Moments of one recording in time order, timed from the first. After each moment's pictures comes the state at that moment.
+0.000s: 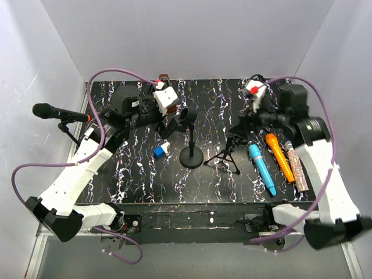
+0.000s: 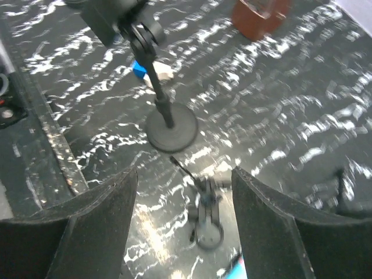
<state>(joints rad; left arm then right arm) -0.58 1.22 1.43 -0.56 0.36 0.39 0.21 1.05 1.35 -0.83 -0.72 -0.33</state>
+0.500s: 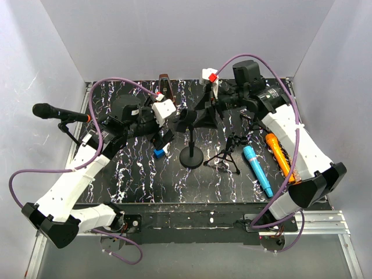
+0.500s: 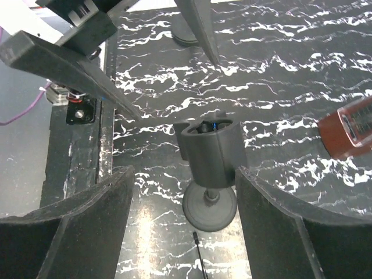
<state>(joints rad) -0.58 1.15 1.35 -0.69 0.33 0.43 0.53 1.51 1.77 -0.84 -0.93 -0.42</state>
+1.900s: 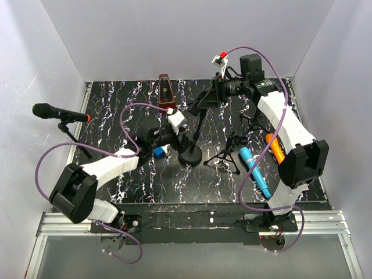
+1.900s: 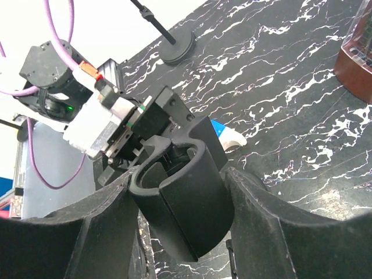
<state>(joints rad) -0.60 1.37 0.76 0.33 0.42 0.09 0.36 1.72 1.75 -0.60 -1.07 0.02</state>
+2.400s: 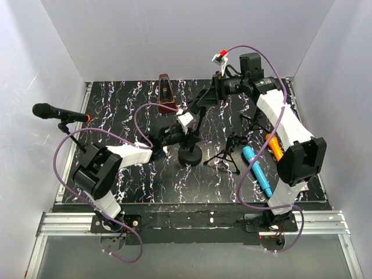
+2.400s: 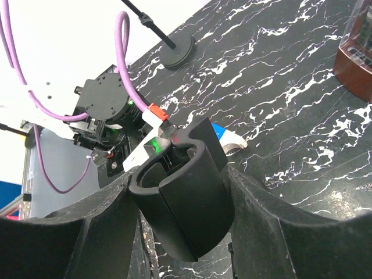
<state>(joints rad) -0.62 1.67 0.82 0.59 0.50 0.03 0.35 1.76 1.79 -0.59 -1.08 0.06</state>
